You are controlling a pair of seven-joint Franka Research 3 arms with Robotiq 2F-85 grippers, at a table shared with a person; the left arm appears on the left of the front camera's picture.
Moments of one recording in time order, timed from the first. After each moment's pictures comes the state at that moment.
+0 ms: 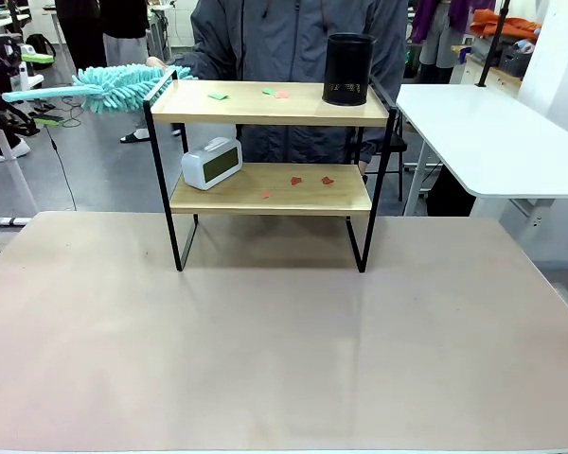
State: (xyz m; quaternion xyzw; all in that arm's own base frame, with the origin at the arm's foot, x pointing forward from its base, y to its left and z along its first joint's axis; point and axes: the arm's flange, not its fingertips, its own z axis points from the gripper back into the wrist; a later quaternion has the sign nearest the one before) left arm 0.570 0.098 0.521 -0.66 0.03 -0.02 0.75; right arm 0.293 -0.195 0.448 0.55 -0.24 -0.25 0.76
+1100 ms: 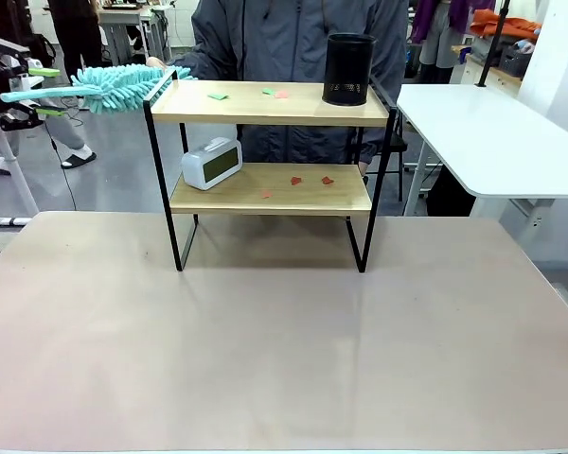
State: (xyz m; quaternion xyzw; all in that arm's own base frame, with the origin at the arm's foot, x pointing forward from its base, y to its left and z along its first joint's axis) left arm 0.571 0.102 0.517 -0.67 0.05 -0.01 0.74; right arm 0.293 -0.195 0.448 0.55 -0.24 -0.25 0.76
